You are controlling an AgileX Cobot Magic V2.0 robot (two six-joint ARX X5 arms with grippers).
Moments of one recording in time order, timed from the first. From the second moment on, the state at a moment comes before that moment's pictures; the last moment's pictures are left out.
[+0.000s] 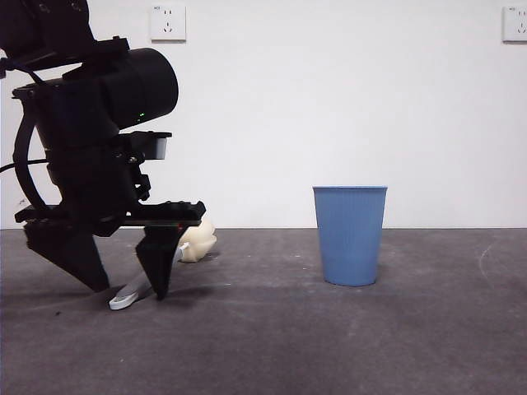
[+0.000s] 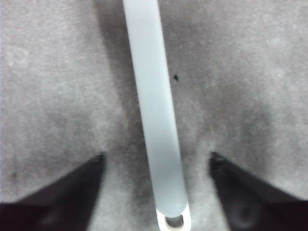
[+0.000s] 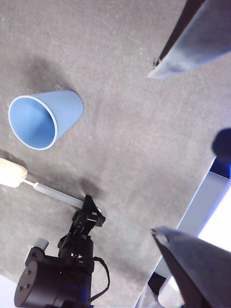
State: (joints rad) left arm -0.55 1.68 0.93 -0.34 -0.16 -0.33; right arm 0.03 0.79 1.00 -1.04 -0.57 -0.03
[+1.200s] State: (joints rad) left arm -0.55 1.40 0.93 -0.46 -0.08 -0.29; right arm 0.05 0.82 0.99 -0.98 -0.58 -0.01
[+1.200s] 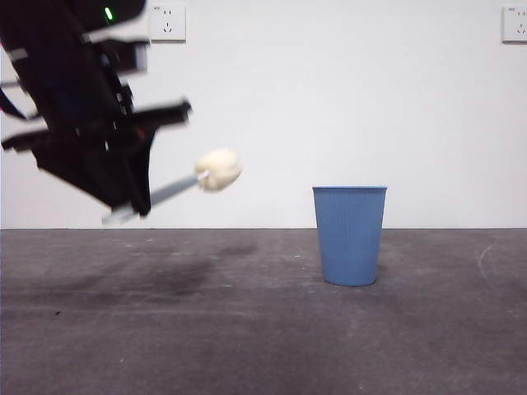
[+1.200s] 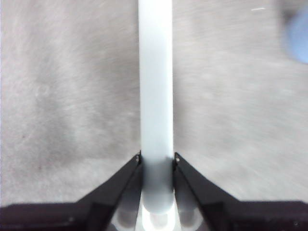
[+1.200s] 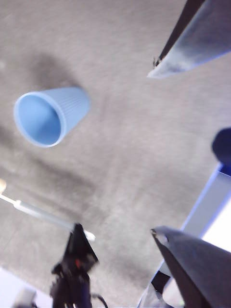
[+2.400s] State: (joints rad) left arm -0.55 0.89 0.93 -0.72 -0.02 -0.20; right arm 0.30 1.39 0.53 0.24 -0.37 0.07
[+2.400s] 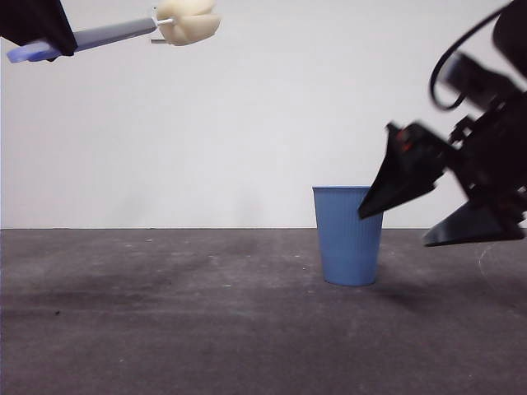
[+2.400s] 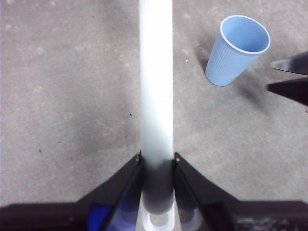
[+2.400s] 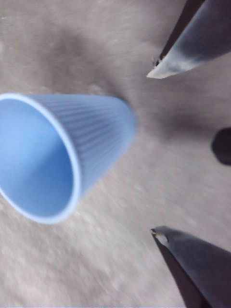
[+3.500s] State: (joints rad) left arm -0.55 0.89 0.93 -0.73 -0.02 -0.19; right arm 0.38 1.87 0.56 0.93 -0.25 0.06
